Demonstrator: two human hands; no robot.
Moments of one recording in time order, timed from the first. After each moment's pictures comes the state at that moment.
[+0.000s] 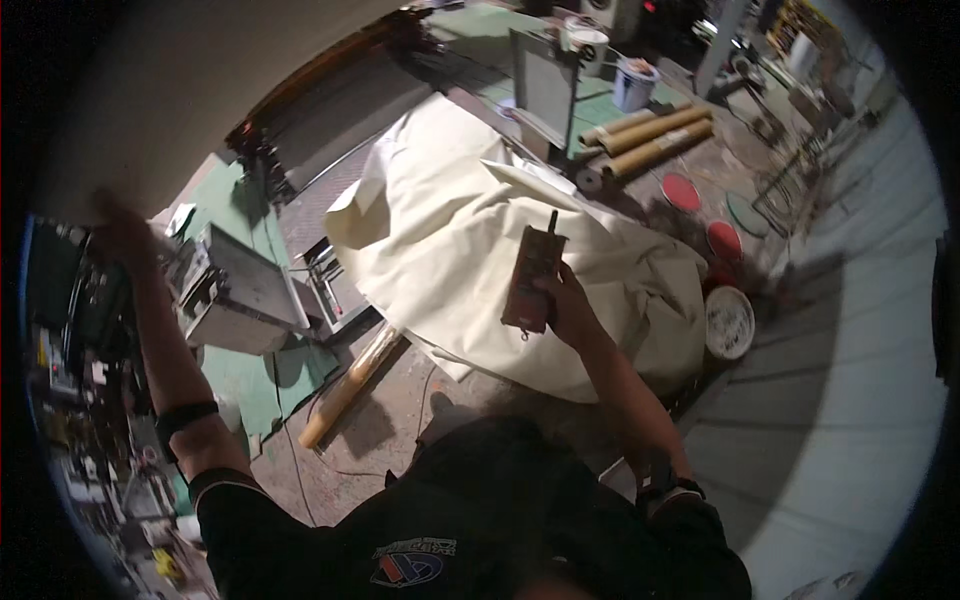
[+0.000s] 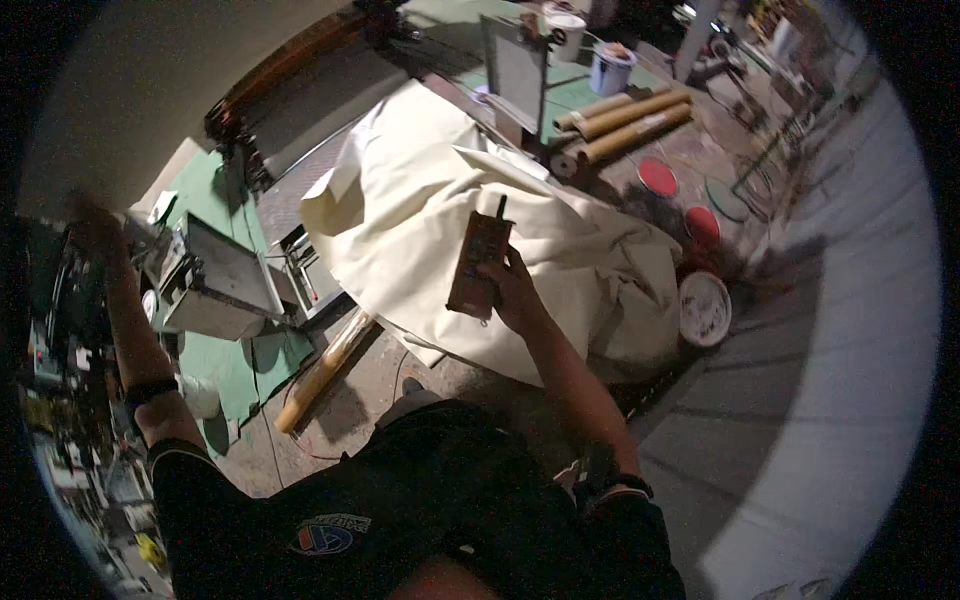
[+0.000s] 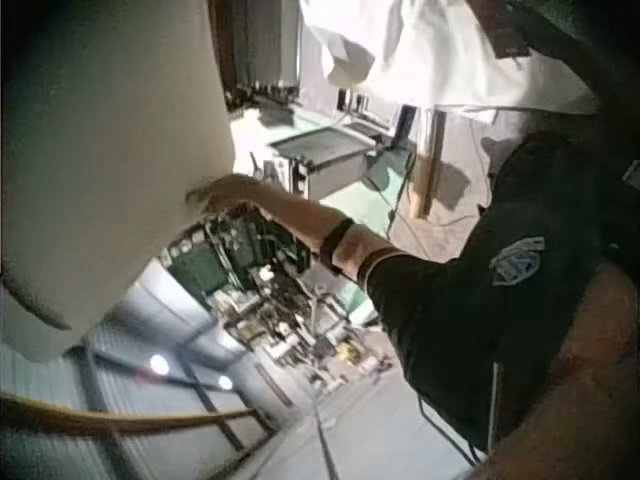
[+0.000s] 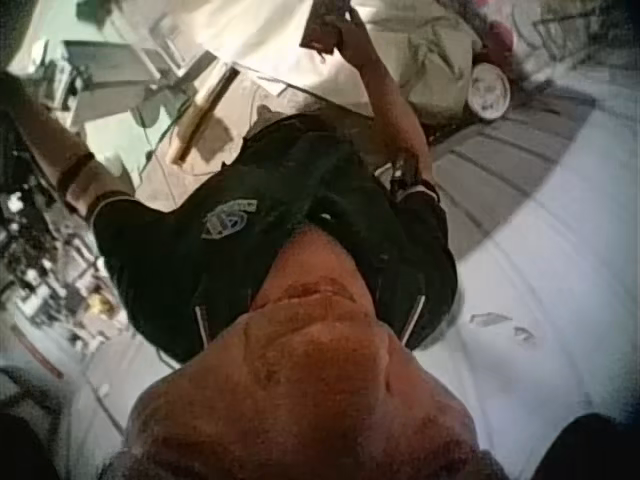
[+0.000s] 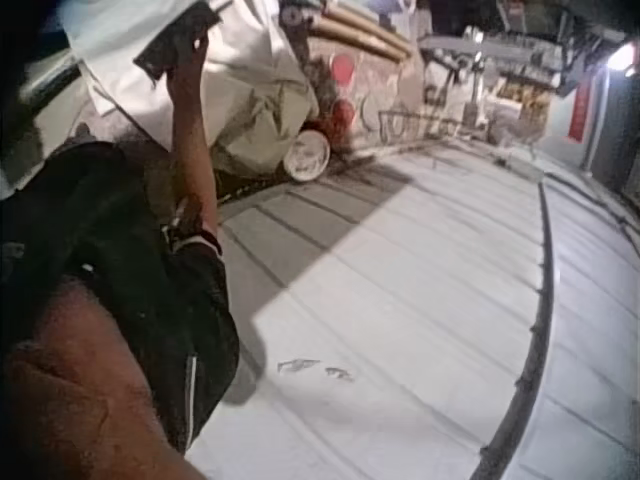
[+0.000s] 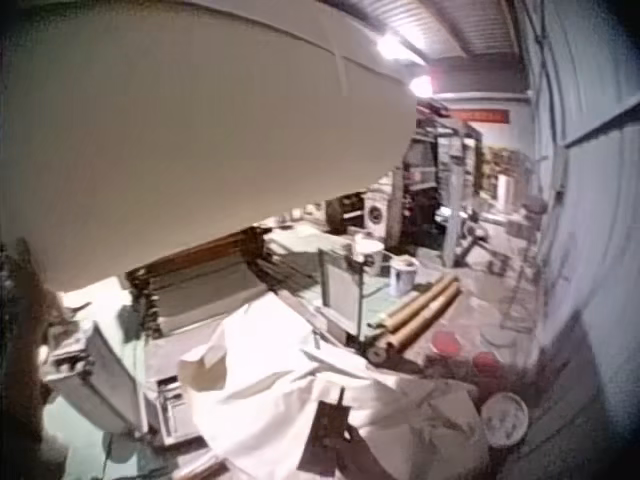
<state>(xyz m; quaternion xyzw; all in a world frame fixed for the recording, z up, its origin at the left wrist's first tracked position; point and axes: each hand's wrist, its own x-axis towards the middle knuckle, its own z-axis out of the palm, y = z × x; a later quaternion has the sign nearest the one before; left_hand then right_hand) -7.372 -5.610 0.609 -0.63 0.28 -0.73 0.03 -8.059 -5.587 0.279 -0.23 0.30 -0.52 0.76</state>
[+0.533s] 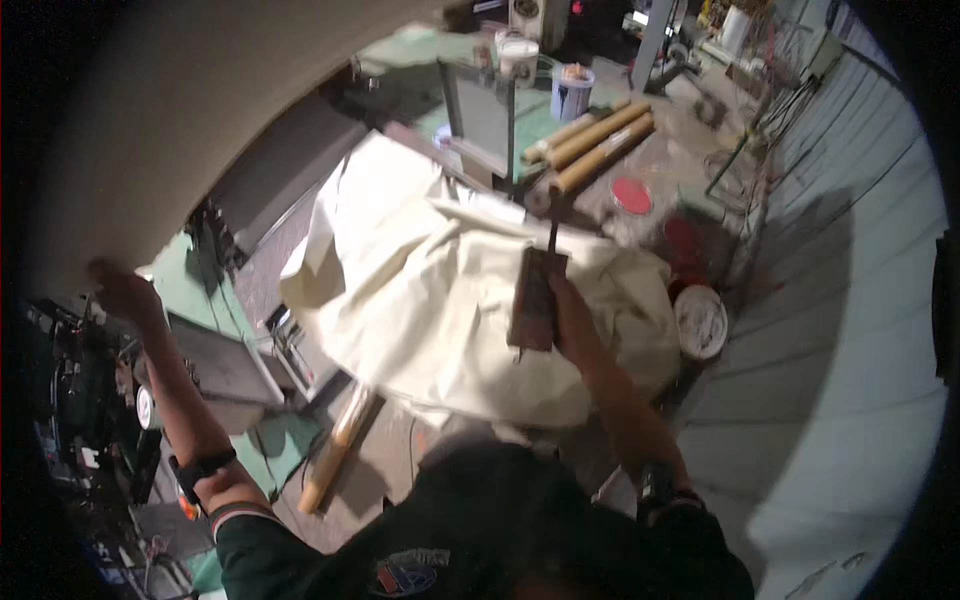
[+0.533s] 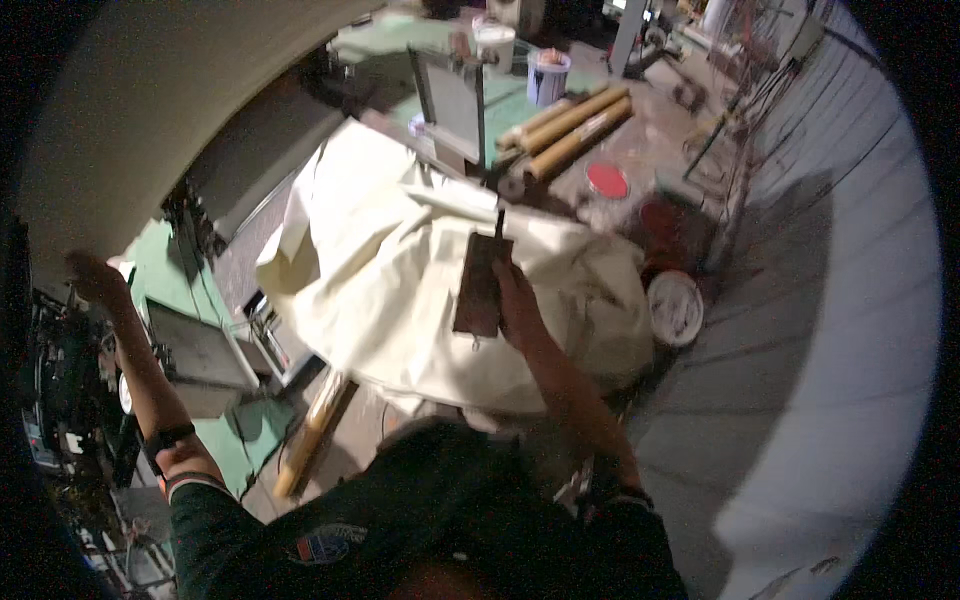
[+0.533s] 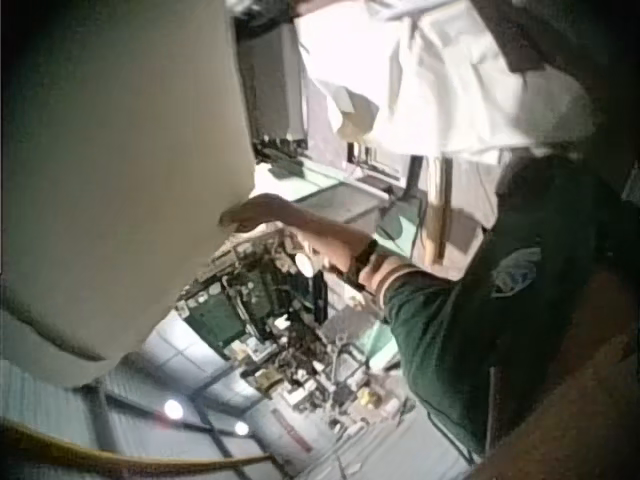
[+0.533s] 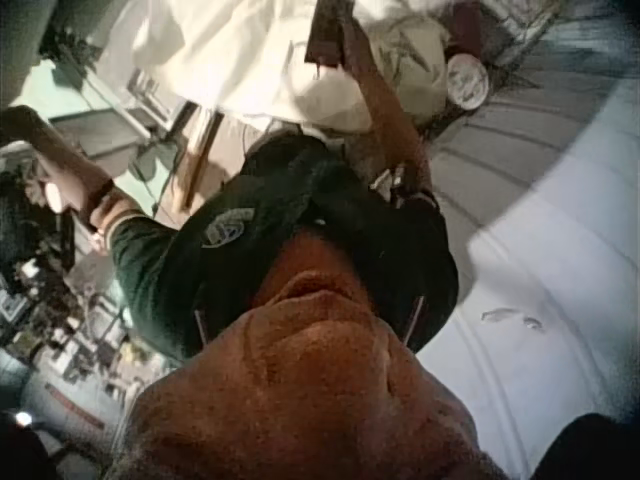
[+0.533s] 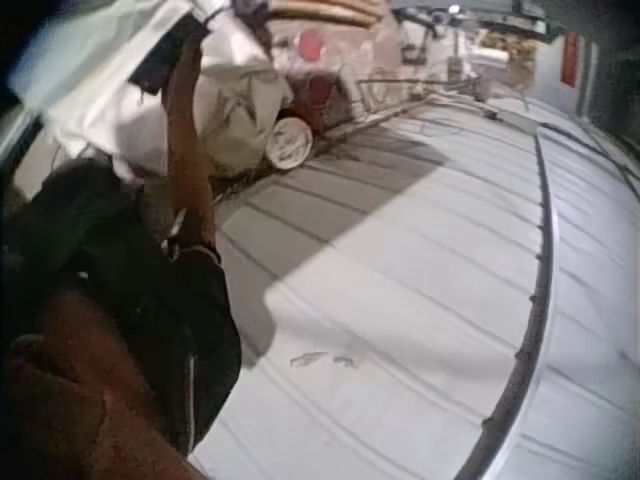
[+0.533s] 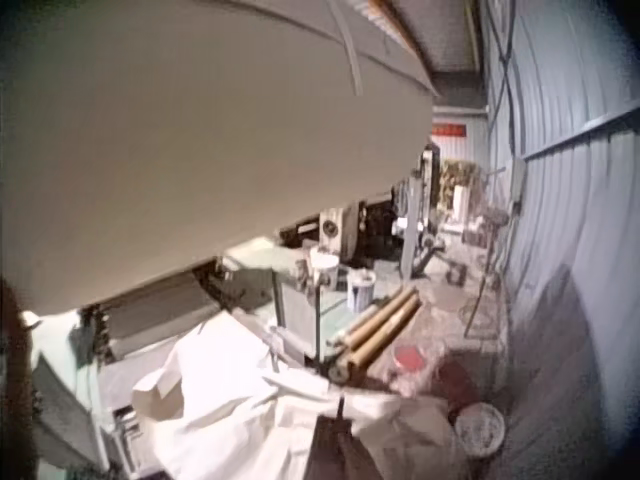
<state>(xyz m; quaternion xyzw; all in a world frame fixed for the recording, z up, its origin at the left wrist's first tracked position) -7.451 -5.777 0.536 -0.74 0.33 -0.56 -0.17 -8.129 -5.663 0.293 -0.22 0.36 -0.60 0.68</state>
